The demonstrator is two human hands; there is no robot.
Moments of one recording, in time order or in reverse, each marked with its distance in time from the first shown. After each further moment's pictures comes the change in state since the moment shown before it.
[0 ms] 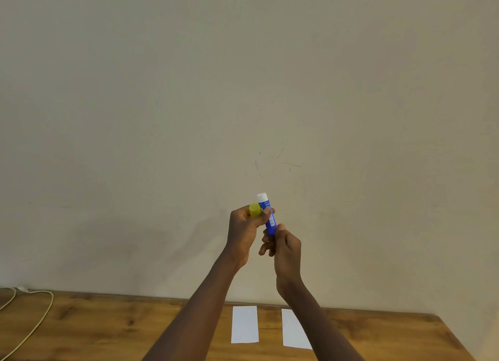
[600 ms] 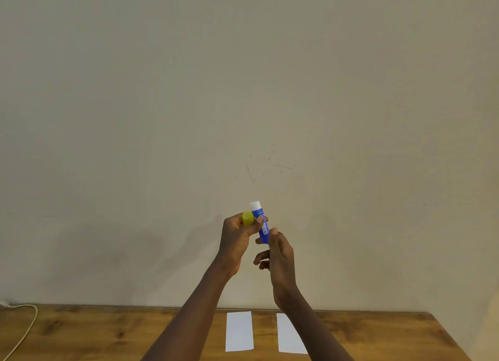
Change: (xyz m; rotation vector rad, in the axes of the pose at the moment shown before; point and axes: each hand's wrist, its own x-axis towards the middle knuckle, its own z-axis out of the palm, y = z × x) left_hand 0.007 -0.012 0.001 0.034 -0.015 -0.028; right_hand 0.002 0.005 -0.005 -0.032 -0.039 0.008
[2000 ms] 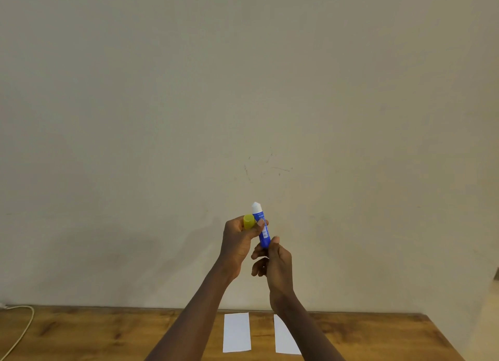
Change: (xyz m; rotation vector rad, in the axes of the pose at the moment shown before) left_hand -0.008 0.001 0.004 0.038 -0.012 0.010; right_hand -0.009 0.000 -0.001 0.033 0.005 0.067
